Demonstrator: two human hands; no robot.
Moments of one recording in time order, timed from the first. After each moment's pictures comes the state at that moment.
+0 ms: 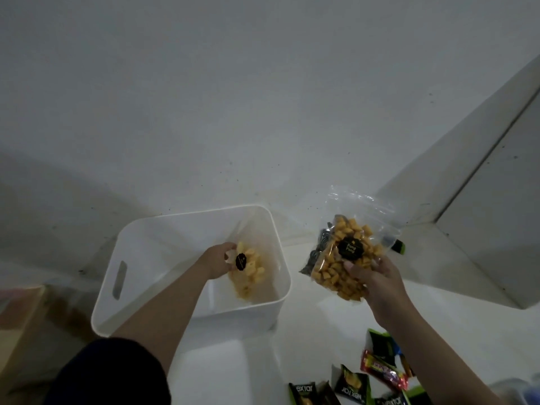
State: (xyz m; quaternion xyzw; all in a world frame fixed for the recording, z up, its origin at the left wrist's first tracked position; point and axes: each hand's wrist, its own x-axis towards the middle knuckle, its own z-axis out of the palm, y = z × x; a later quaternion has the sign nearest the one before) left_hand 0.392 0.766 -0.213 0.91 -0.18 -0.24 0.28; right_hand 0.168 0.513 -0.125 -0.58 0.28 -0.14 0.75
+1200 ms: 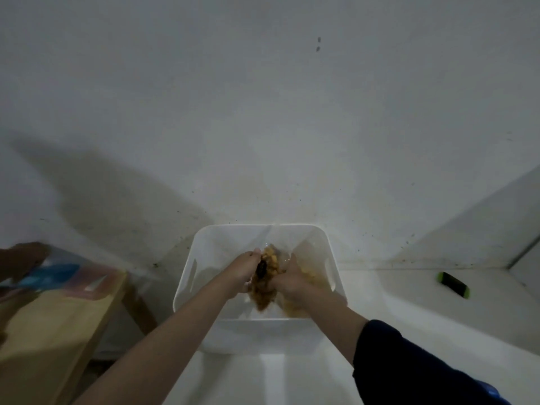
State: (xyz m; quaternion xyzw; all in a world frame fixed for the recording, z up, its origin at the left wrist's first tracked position) left_hand 0.341 0.814 -0.130 0.78 0.10 -0.28 0.55; right_hand 0.305 0.700 -0.152 -0.72 0.17 0.14 0.66
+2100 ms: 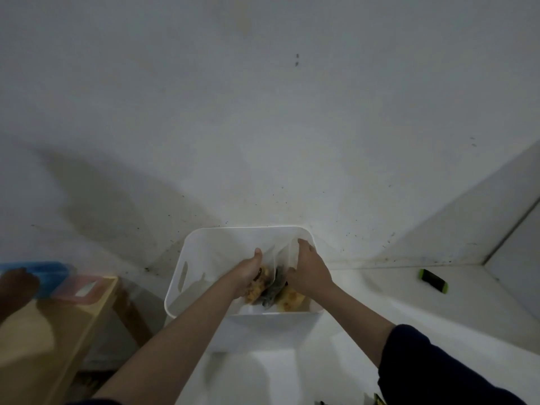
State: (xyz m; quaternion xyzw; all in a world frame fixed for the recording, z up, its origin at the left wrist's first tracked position) left_hand 0.317 0.786 -0.115 0.79 0.09 -0.31 0.52; right_hand 0.267 0.649 -0.105 -0.94 0.10 -0.02 0.34
